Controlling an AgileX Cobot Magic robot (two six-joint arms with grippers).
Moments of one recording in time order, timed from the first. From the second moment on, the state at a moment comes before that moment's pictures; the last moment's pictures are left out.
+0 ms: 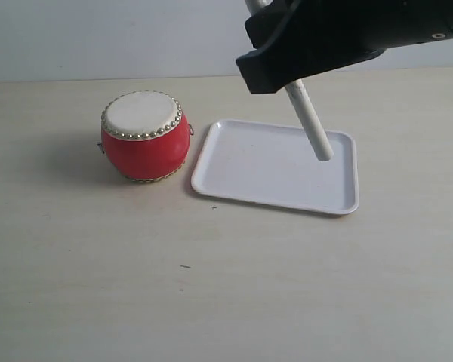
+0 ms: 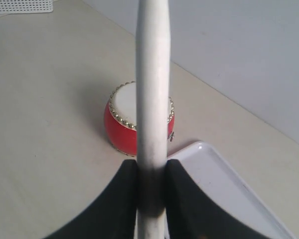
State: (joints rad) left arm -0.36 0.71 -0.67 0.18 0.69 -0.58; right arm 0.71 1.17 -1.03 -0.29 0.50 0.18
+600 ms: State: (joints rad) left arm -0.36 0.71 -0.67 0.18 0.66 -0.58; right arm 0.71 1.17 -1.03 -0.29 0.50 0.18
